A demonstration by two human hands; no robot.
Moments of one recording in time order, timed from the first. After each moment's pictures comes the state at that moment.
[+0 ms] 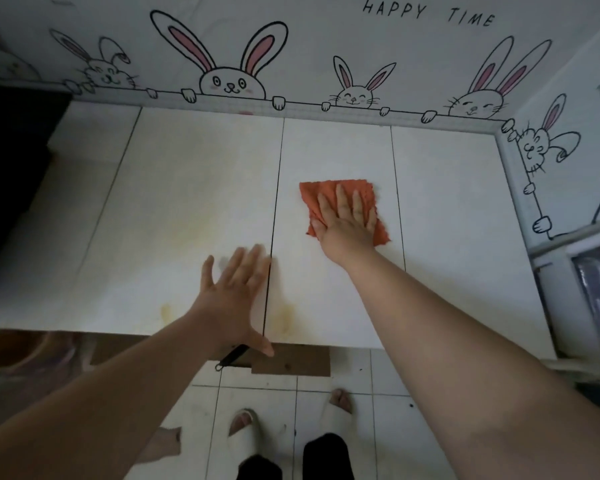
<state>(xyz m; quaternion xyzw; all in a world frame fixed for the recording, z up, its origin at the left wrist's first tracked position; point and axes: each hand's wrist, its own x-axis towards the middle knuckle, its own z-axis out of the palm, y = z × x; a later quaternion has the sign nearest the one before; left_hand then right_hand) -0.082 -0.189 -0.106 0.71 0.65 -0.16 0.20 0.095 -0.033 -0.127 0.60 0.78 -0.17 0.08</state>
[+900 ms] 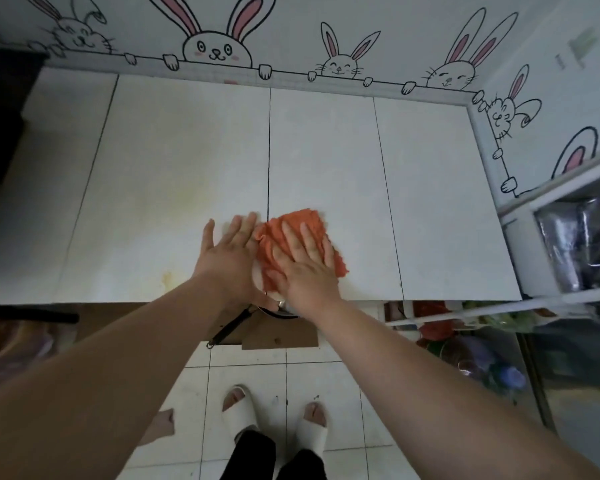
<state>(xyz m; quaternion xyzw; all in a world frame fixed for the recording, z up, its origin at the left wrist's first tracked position) -0.082 -0.198 -0.103 0.72 0.66 -0.14 0.15 0.077 -0.186 -0.132 0.51 0.85 -0.15 0.03</state>
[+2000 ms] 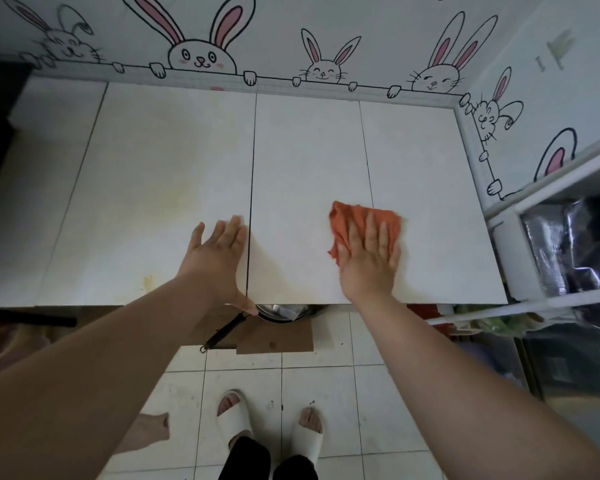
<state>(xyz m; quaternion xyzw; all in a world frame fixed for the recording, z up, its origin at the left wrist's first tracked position) -0.074 -0.187 -0.101 0.71 0.65 -0.22 0.14 0.179 -0.144 -0.131 0.71 0.69 -0.14 0.03</state>
